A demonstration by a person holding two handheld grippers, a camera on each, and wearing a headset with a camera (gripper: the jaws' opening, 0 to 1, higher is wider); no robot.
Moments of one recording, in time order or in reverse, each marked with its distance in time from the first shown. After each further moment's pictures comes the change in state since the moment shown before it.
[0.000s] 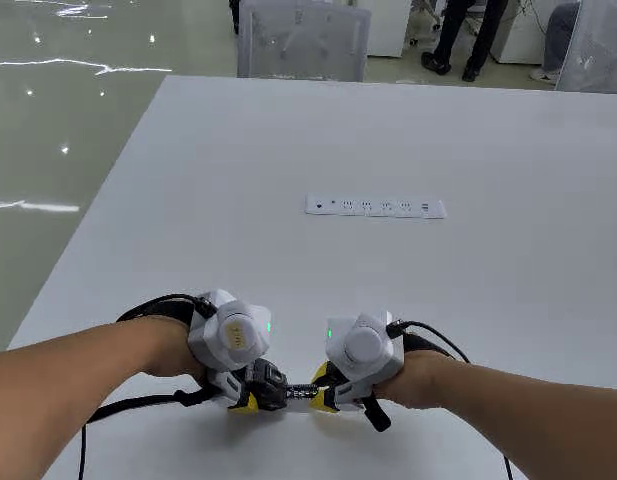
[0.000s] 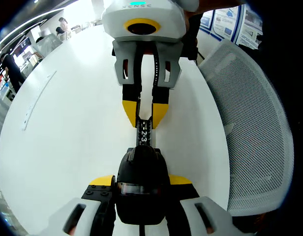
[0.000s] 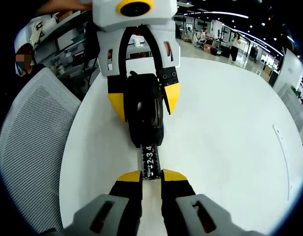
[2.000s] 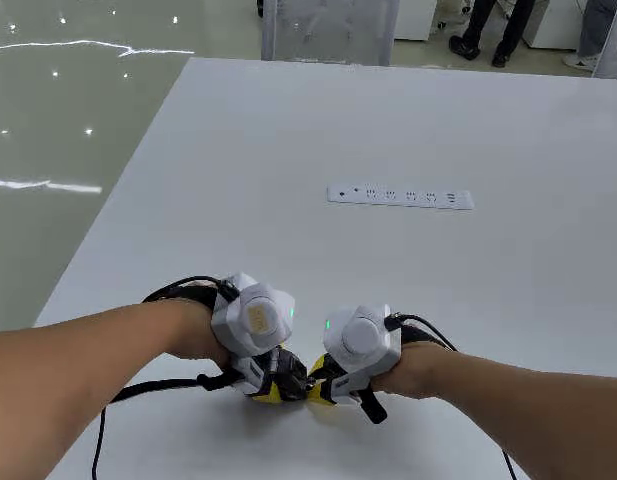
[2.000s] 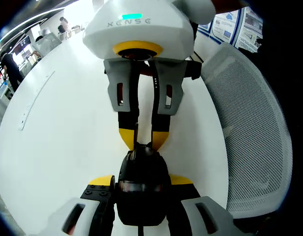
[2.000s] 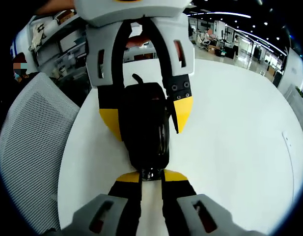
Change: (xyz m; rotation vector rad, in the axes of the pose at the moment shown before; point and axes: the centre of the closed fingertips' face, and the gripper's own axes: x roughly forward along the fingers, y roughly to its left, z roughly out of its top) left arm 0.006 -0.001 0.004 -0.014 -0.010 -0.017; right arm 0.027 0.005 0.023 -0.005 -0.016 0.045
